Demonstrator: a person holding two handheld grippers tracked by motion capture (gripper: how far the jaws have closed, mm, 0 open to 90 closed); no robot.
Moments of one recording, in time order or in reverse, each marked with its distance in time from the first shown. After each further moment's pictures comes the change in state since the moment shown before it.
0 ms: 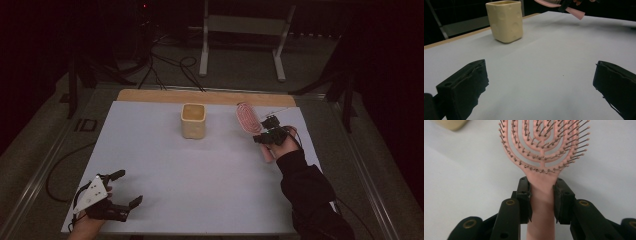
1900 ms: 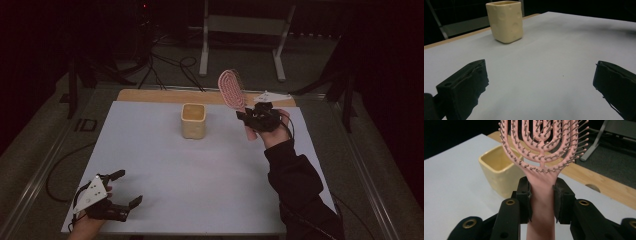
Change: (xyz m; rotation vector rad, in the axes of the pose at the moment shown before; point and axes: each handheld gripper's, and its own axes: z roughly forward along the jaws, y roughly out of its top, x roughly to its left) left arm 0.000 0.000 0.000 -0.002 -0.001 -0.006; right arm 0.056 0.050 -0.055 -0.412 0.089 -0.157
